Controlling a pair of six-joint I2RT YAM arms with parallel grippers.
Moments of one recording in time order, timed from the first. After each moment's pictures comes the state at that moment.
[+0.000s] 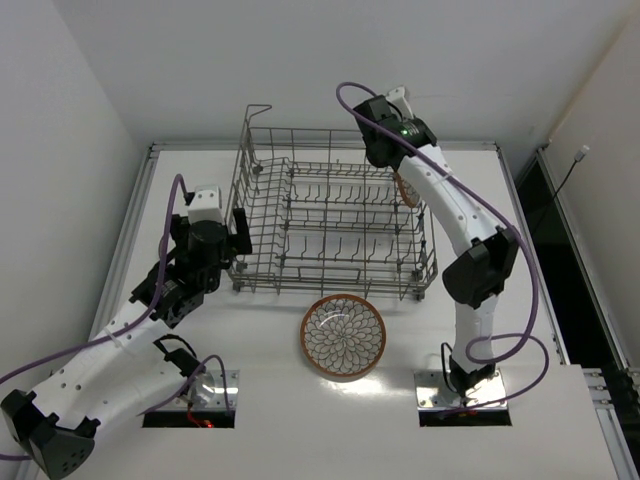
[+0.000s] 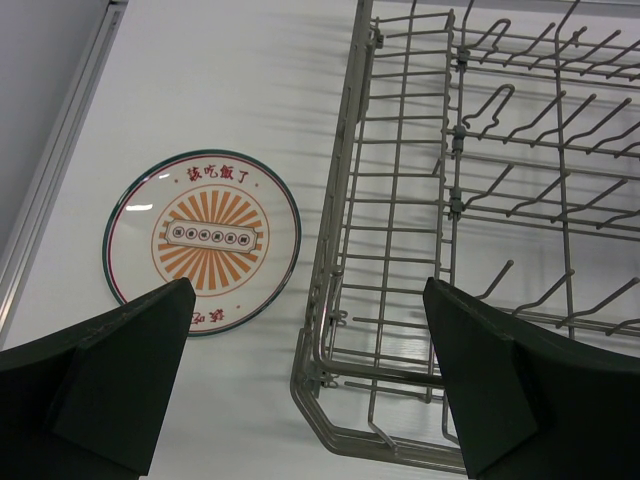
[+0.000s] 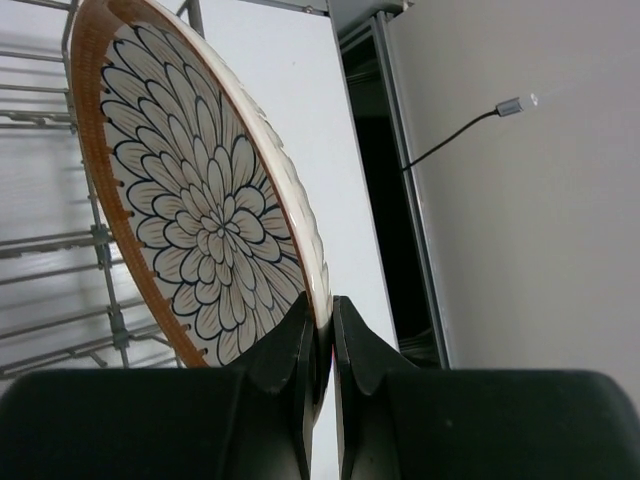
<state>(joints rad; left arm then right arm) -0.60 0.82 0.83 -0.41 -0.69 -0.30 0.48 2.00 2.14 -1.06 0.99 0.08</state>
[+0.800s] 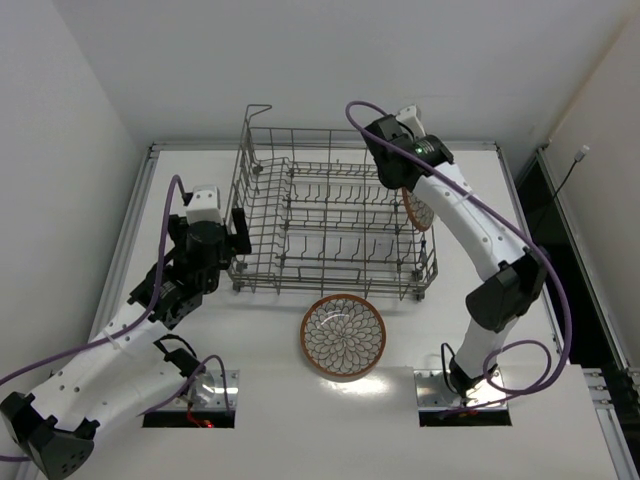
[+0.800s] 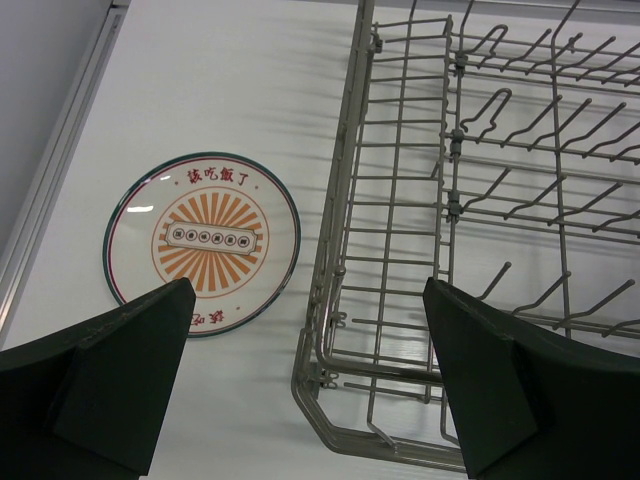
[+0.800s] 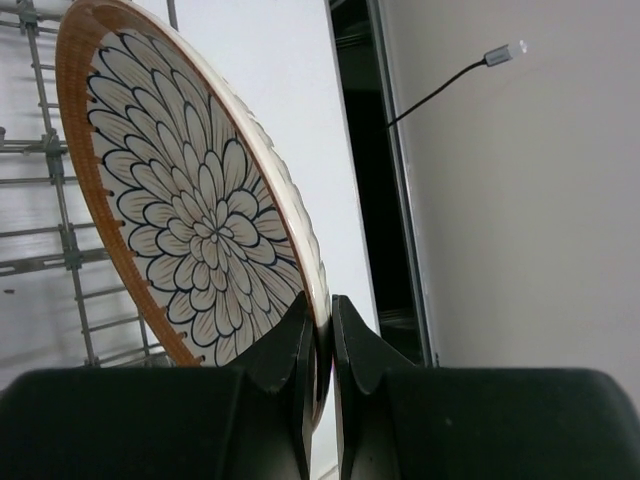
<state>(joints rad) -0.60 0.81 0.83 -0.41 -0.69 -0.30 0.52 1.77 1.88 -1.13 1.00 0.14</state>
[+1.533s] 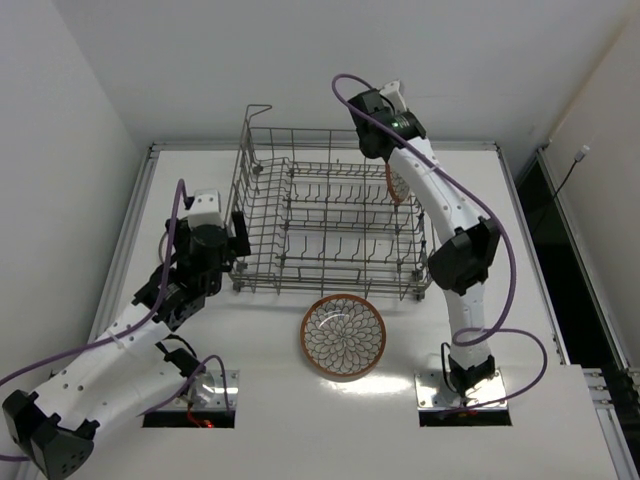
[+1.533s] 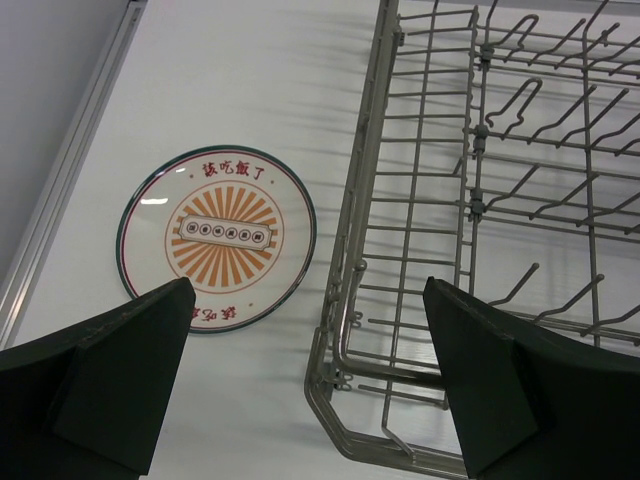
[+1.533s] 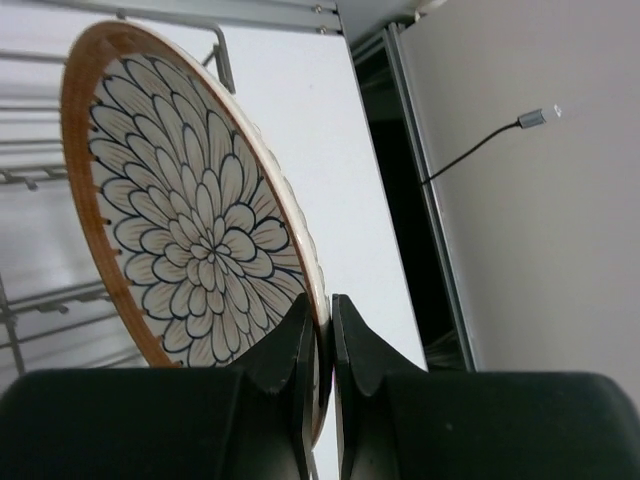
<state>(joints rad) -0.60 0.80 0.78 -0.38 -0.73 -0.29 0.46 2.14 2.31 -1.12 1.01 0.12</state>
